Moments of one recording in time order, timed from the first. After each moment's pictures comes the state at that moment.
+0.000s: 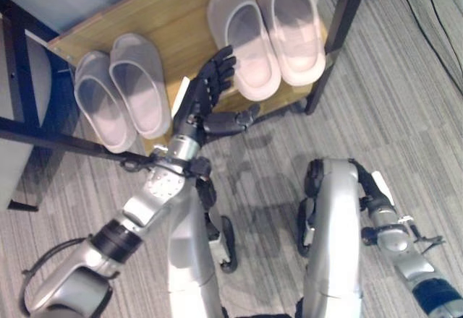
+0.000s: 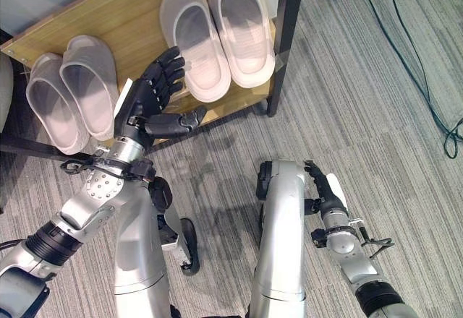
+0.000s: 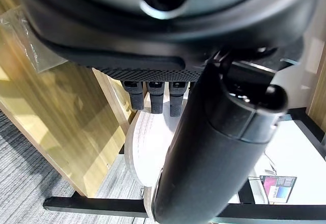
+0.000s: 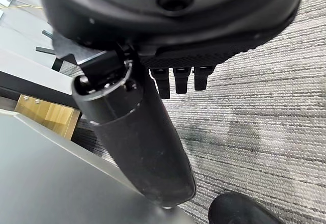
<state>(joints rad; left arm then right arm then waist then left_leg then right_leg) -0.59 0.69 -0.55 -0.01 -0.66 -0.22 0.37 -0.18 -0.68 0.30 0.47 0.16 -0.19 -0.26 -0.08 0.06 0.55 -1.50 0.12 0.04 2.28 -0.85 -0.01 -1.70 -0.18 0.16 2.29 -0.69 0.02</state>
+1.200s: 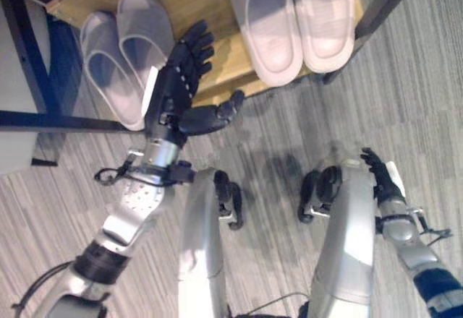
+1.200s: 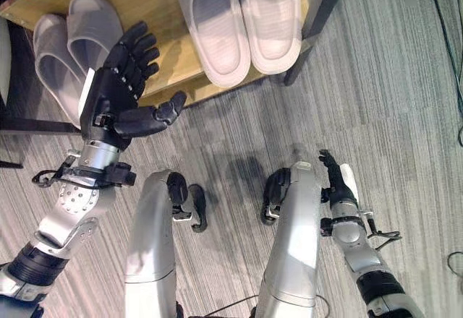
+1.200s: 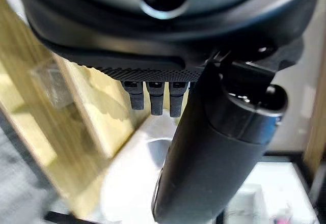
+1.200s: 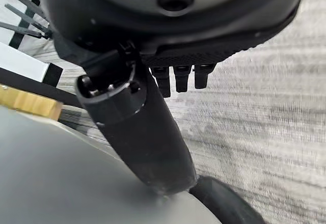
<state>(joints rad) -0.44 0.61 -0.30 -0.20 -0.57 -0.23 0.31 -0.29 -0.67 0.24 0.57 0.14 -0.16 -0.29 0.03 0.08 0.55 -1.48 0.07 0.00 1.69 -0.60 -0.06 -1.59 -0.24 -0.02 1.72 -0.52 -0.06</state>
